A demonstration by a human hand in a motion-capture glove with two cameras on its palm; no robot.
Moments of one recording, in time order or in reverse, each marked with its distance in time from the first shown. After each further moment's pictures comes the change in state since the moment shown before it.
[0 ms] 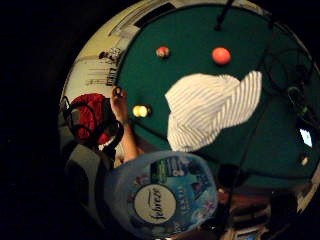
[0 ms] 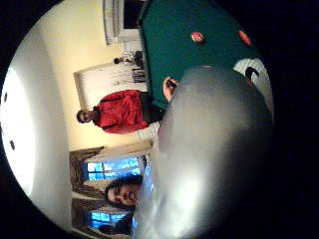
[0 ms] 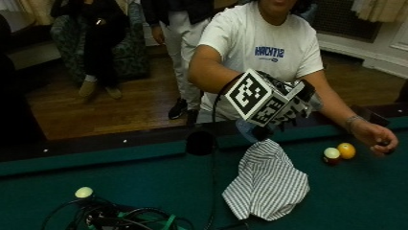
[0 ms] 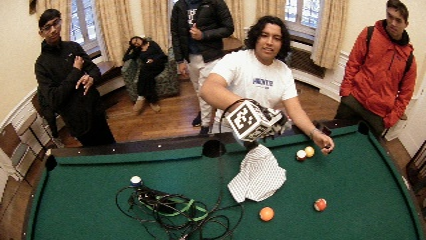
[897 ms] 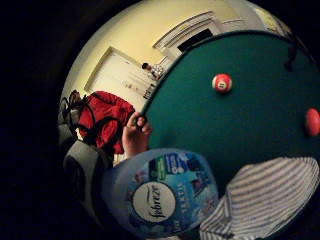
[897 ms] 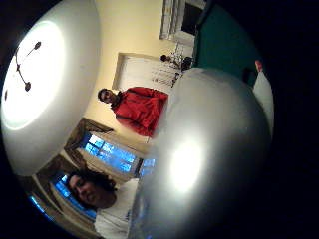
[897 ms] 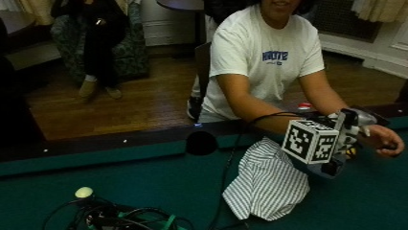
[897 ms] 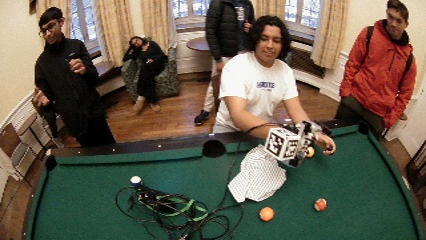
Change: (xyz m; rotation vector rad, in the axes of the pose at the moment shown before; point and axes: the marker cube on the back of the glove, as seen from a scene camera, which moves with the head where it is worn) arm -0.026 -0.108 0.154 0.201 -0.308 -0.411
